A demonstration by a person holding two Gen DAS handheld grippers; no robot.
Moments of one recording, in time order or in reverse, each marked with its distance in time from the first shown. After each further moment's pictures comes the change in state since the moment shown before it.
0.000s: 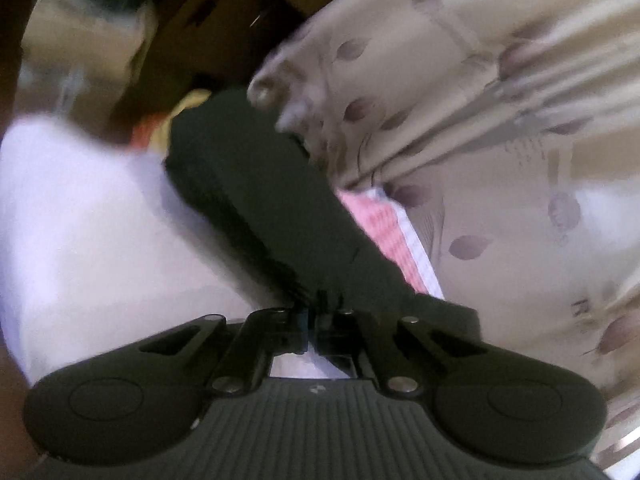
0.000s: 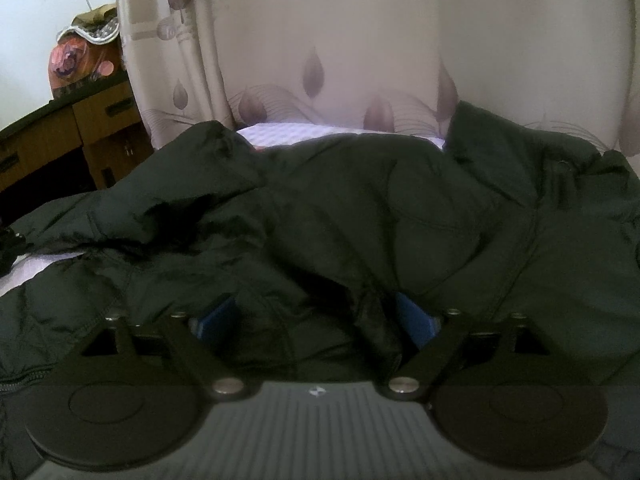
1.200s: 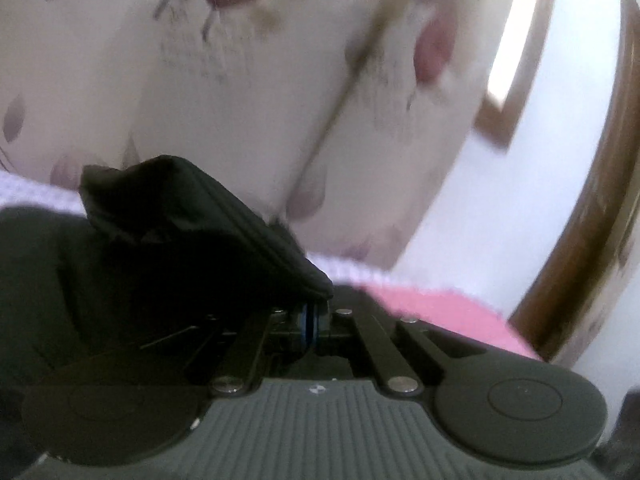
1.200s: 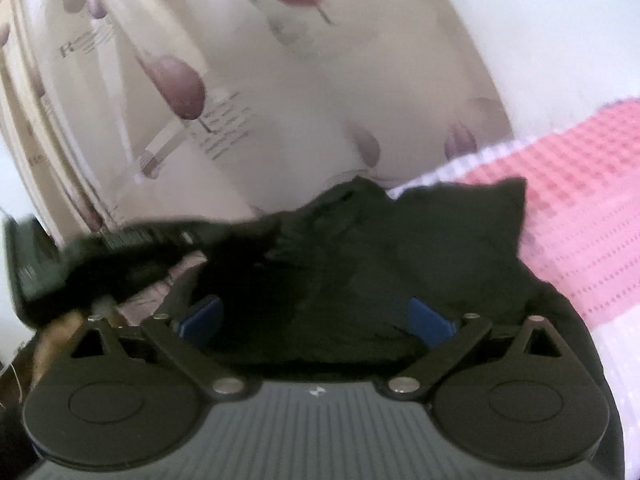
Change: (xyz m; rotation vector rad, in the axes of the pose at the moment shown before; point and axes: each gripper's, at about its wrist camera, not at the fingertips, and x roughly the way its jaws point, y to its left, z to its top) left arm 0.068 -0.369 -0.334 0.884 0.315 -0.508; right arm -0.221 -0.143 -0.079 0.574 -0.324 -0.073
